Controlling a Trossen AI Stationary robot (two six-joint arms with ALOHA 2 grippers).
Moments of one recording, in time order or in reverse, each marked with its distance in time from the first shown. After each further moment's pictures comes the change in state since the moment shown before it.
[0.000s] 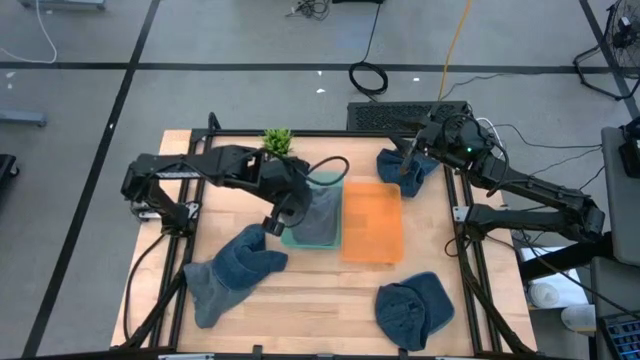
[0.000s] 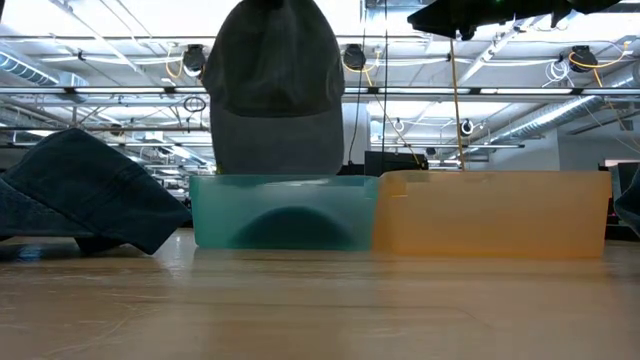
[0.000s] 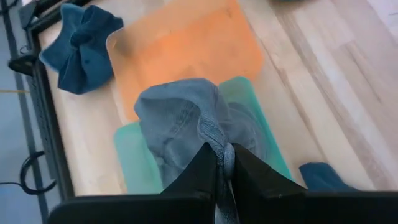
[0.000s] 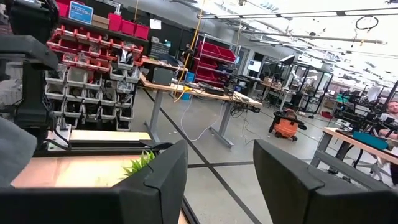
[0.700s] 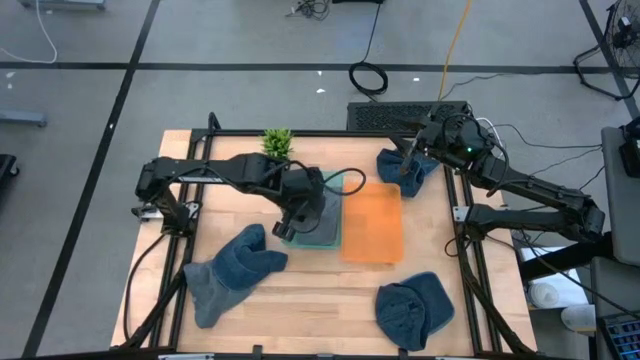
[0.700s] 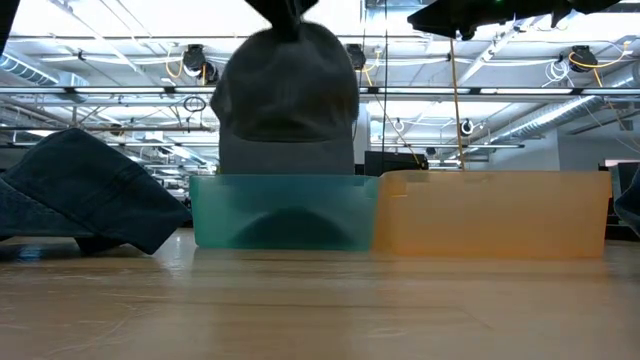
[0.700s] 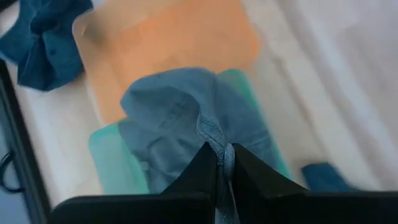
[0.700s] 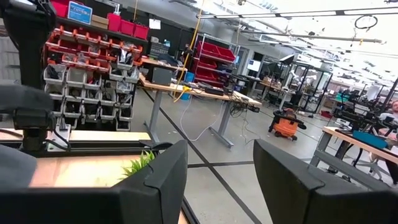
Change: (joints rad) left arm 0.015 0.112 0.000 0.009 0.019 0.025; right arm 0.000 0.000 0.000 0.000 0.003 0.003
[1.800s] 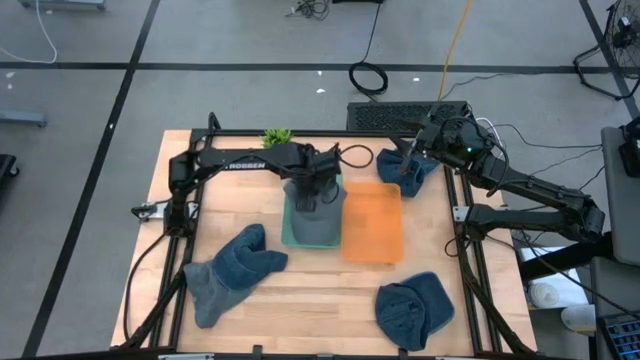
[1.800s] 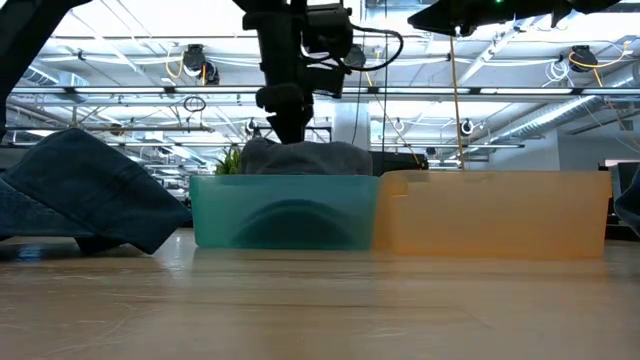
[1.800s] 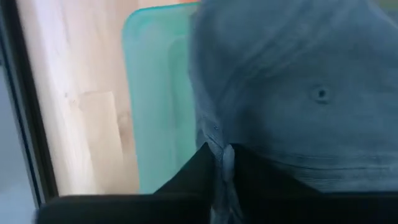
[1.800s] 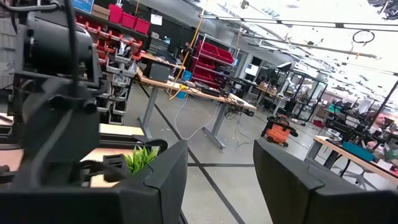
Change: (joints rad) left arm 0.239 0.214 -0.119 0.112 -0.132 -0.121; right arm 0.000 0.000 0.000 -0.001 0.000 -0.085
